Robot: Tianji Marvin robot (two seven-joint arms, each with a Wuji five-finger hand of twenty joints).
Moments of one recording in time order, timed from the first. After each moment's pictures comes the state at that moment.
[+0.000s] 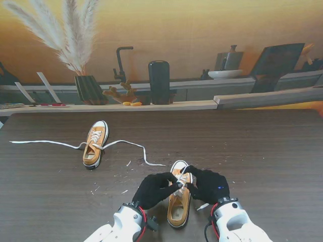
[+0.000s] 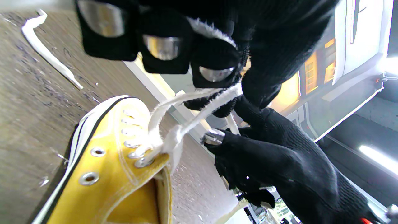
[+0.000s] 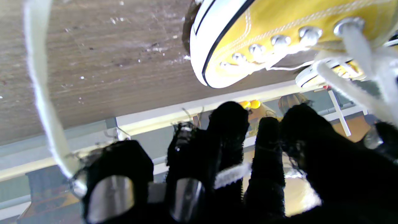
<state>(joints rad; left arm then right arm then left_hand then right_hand) 1.77 -1.19 -0.90 -1.74 0.45 -0.10 0.37 -1.93 -1.10 1.12 -1.85 -1.00 0.18 -0.29 0.92 -0.26 0.24 0.03 0.82 0.09 0.88 0.59 1.30 -0.02 1.25 0.83 1.24 0.07 1.64 0.63 1.07 0.23 1.84 0.60 0.40 -0.46 1.08 -0.17 0.45 -0.26 0.68 0.23 1.16 -0.06 1.15 0.77 1.28 -0.15 1.56 1.53 1.14 0.36 1.79 0.80</state>
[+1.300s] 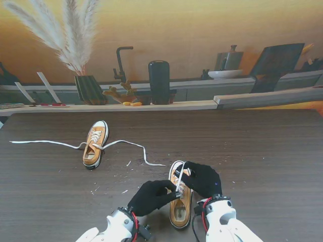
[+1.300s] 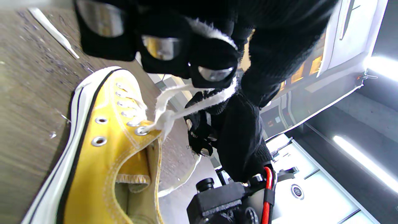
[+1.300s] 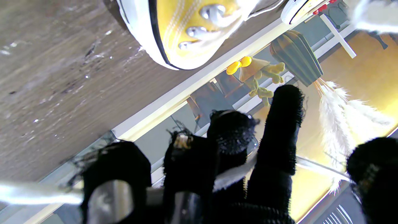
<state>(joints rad) 1.85 -1.15 -0.99 -1.79 0.36 -0.22 0.19 -1.80 -1.19 1.04 -1.63 -0.69 0.03 -0.58 0.92 -0.25 0.24 0.03 0.80 0.17 0.78 0.54 1.30 -0.02 1.25 0.83 1.24 0.08 1.64 0.63 1.07 0.25 1.84 0.60 0.03 -0.30 0.81 -0.19 0.83 -0.37 0.70 0.25 1.28 -0.08 1.18 0.79 1.31 -0.13 1.65 1.49 1.14 0.41 1.80 0.85</state>
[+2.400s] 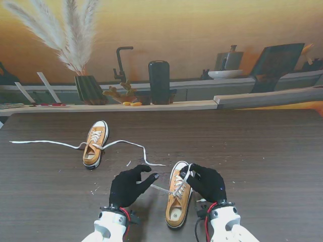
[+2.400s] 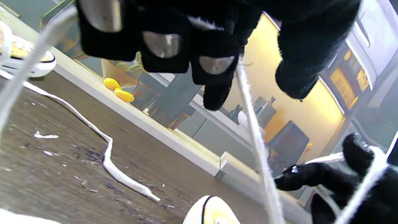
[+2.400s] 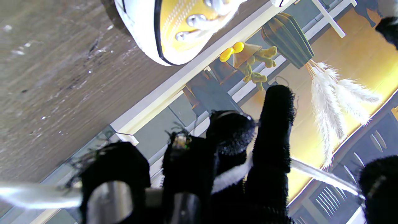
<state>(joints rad) 1.89 -1.20 -1.03 -1.79 0.75 0.07 0.61 -1.85 -1.21 1.09 -1.60 -0.69 -0.09 -0.66 0.71 -0.18 0.14 0.07 0.81 0.16 0.54 0.34 1.30 -0.02 1.32 0.83 1.24 0.07 1.66 0.63 1.07 0.25 1.84 0.70 0.02 -0.20 0.58 -0.19 0.84 -0.30 0.68 0.25 1.29 -0.07 1.18 0.80 1.31 -0.12 1.66 1.48 1.14 0.44 1.80 0.86</state>
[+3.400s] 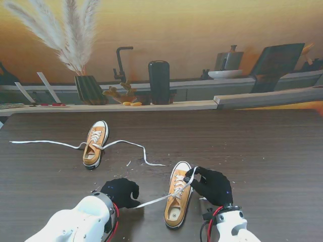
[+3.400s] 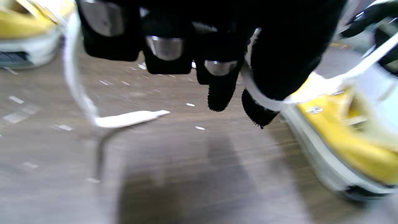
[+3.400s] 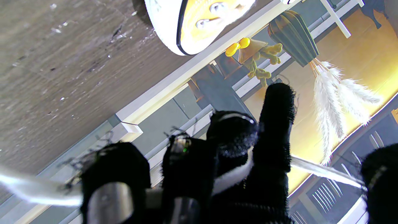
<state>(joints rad) 1.87 -1.03 -1.14 -2.10 1.04 0.33 -0.48 -1.91 -1.20 1.13 -1.63 -0.73 -0.10 -0.67 0.92 -0.41 0.26 0.07 0.80 0.11 0.55 0.28 1.30 -0.07 1.32 0.76 1.24 0.04 1.64 0.63 1.07 0.22 1.84 0.61 0.07 -0.27 0.58 -0.19 0.86 -0.30 0.68 0.25 1.33 -0.08 1.18 0.80 1.32 -0.12 1.68 1.48 1.14 0.43 1.81 0.87</state>
